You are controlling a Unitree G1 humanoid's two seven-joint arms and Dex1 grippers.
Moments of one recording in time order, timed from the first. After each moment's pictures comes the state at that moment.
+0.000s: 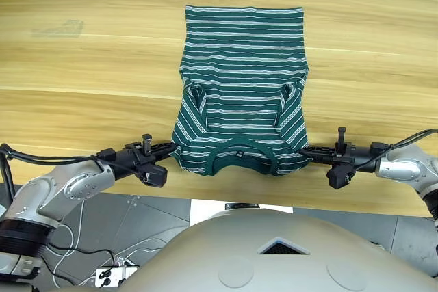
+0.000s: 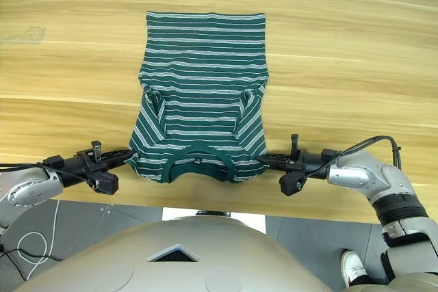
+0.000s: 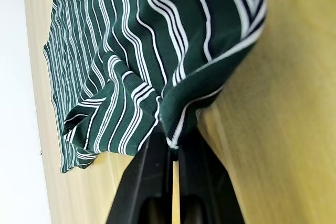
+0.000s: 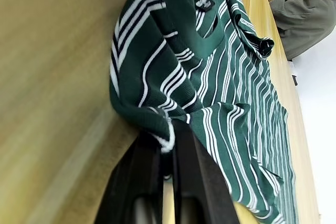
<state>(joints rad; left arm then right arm) 0.38 1.05 -0.18 -0.07 0.53 -0.70 -0.43 0.04 -0.90 0.42 0.35 -0.36 -1.14 0.53</state>
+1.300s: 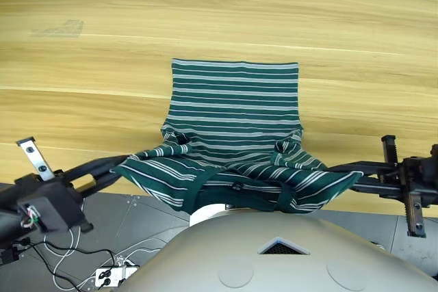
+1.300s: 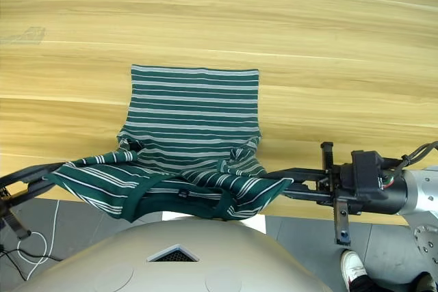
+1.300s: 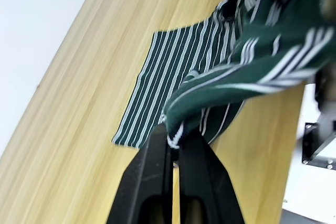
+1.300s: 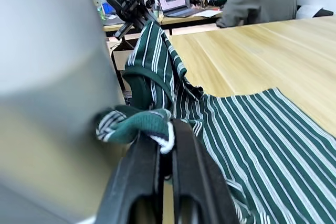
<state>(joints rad) 0.98 0.75 0.92 -0.90 -0.55 -0.08 -1.22 0.67 -1.01 -0.40 -0.81 1.02 0.27 1.16</state>
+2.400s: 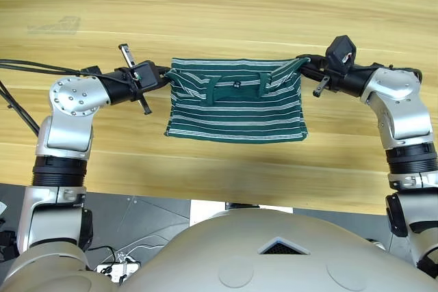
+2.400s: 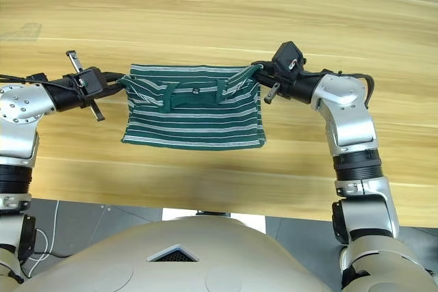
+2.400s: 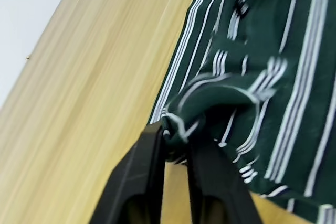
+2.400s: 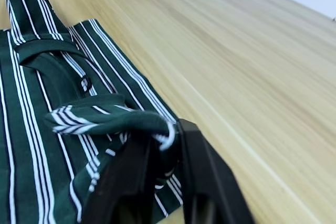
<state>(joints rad) -0.13 0.75 -0.09 0.11 0.03 -0.14 -0.92 -0.27 -0.54 0.17 0.14 0.20 0.20 0.83</state>
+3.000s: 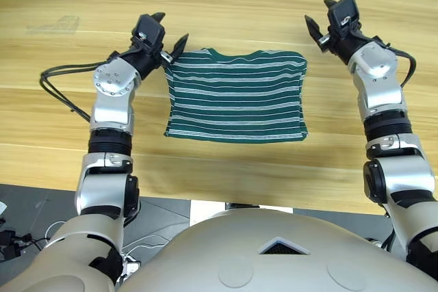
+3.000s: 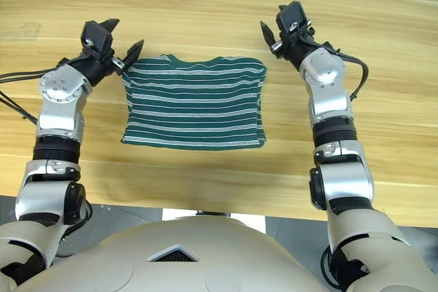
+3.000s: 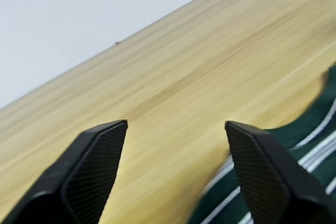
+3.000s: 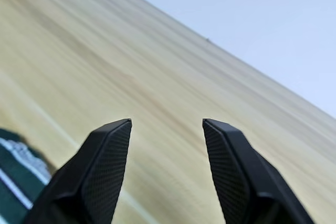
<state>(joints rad) -0.38 0.39 -0.02 0.57 -0.01 -0.21 -0.56 -0.53 -0.35 0.12 0.70 -0.03 -0.19 0.42</state>
